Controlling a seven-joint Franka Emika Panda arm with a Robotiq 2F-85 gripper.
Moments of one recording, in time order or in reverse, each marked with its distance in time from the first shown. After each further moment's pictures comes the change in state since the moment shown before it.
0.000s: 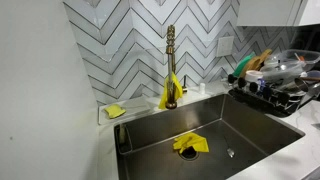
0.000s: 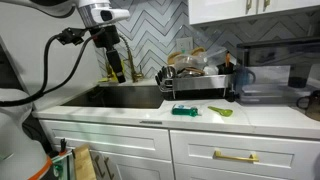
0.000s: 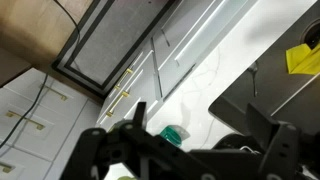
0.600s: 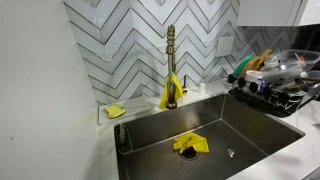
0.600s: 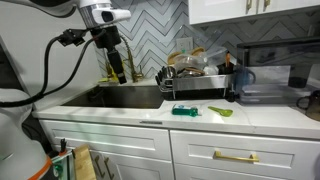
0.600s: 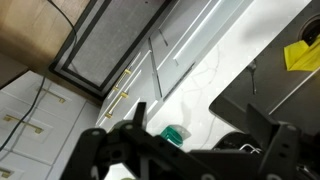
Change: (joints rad) arm -0.004 0.013 -0.016 0.000 0.008 0.013 0.000
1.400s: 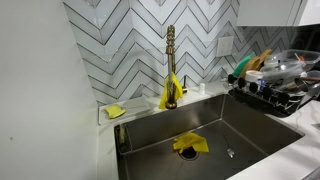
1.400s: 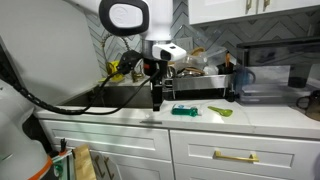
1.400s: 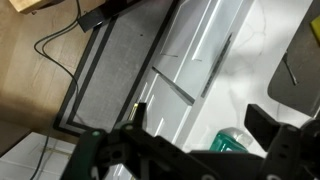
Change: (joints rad) arm -0.042 0.548 -0.154 0.200 0.072 0.108 -0.018
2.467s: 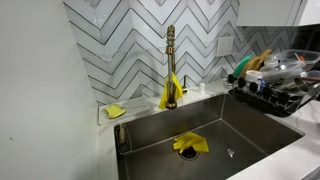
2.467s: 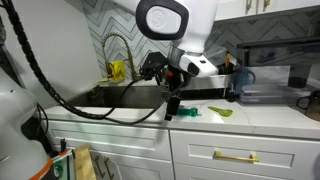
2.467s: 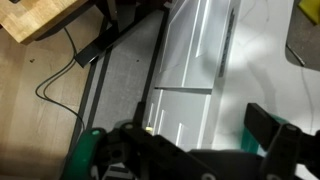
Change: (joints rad) arm -0.070 0.273 -0.063 0.235 0.110 -0.161 0.010
